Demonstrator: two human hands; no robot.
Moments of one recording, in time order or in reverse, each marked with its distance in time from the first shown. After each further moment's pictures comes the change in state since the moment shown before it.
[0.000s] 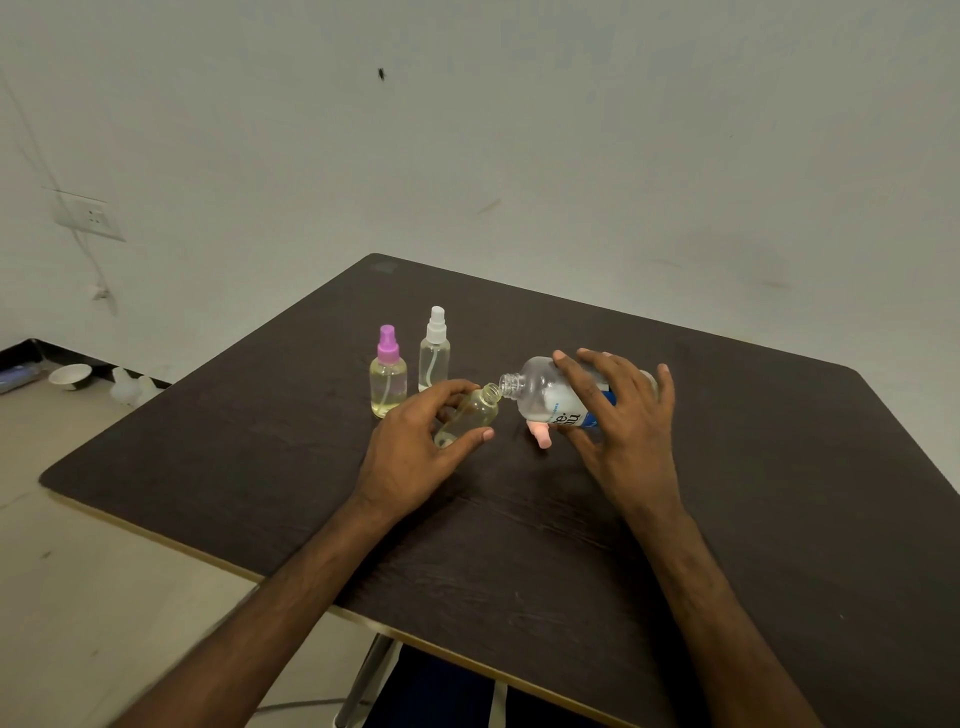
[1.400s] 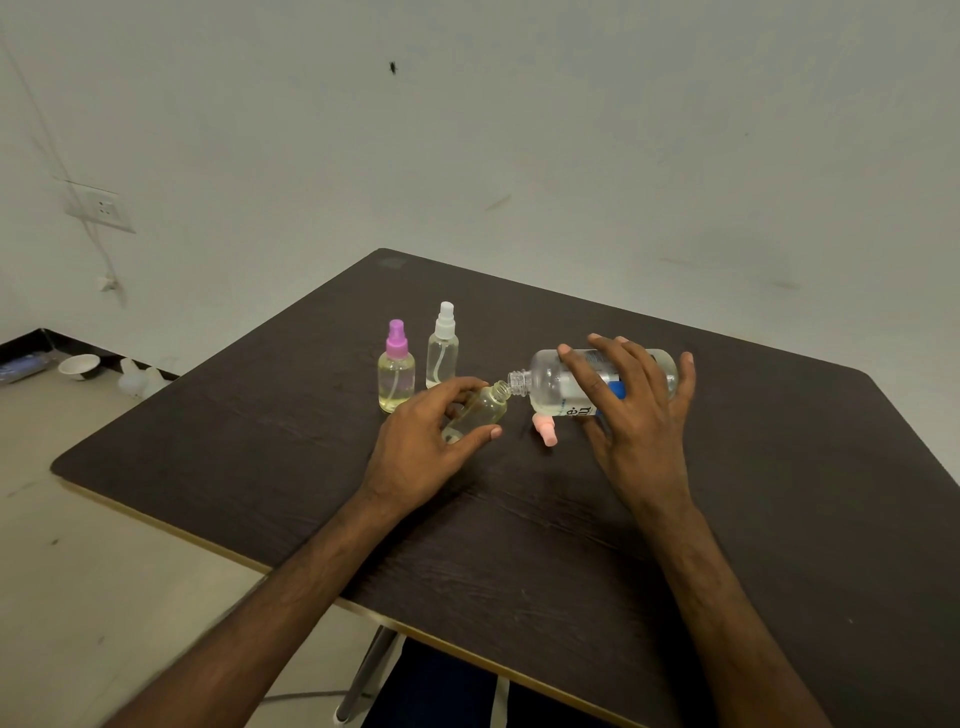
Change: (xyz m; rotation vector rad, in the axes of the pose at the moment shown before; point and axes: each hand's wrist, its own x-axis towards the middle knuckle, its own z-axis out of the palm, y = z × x) left_hand 0.000 -0.002 0.000 -0.001 -0.018 -0.001; right_hand 0.007 -0.004 -0.007 -0.114 0.025 -0.040
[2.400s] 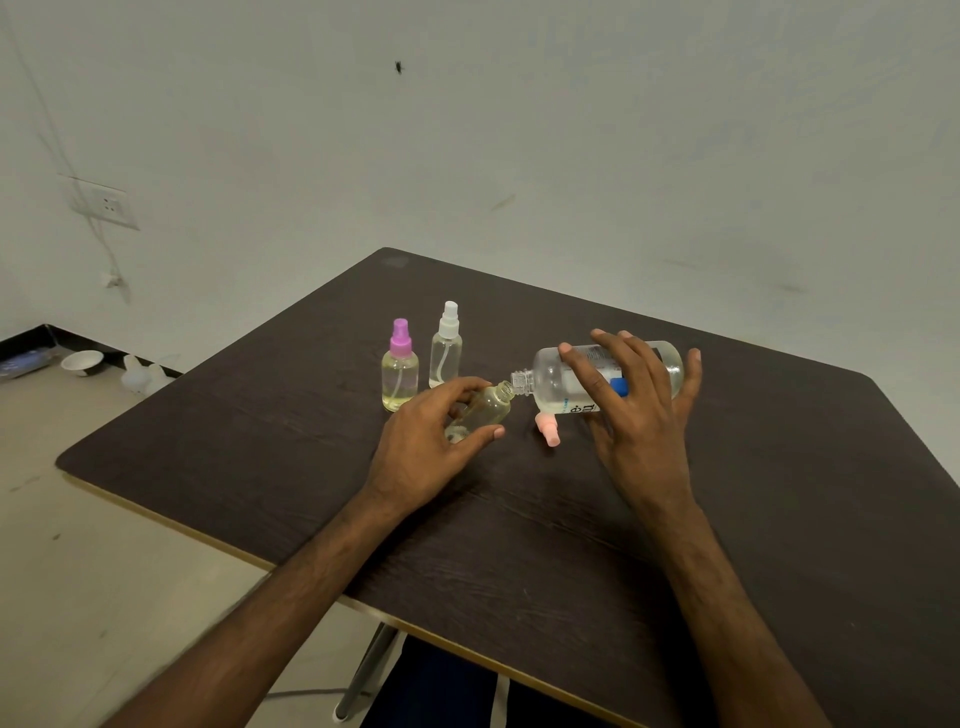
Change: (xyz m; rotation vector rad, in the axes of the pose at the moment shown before) left_hand 0.000 0.002 0.000 0.002 0.011 -0.007; right_hand 0.002 0.000 0.001 -0.016 0.018 -0.018
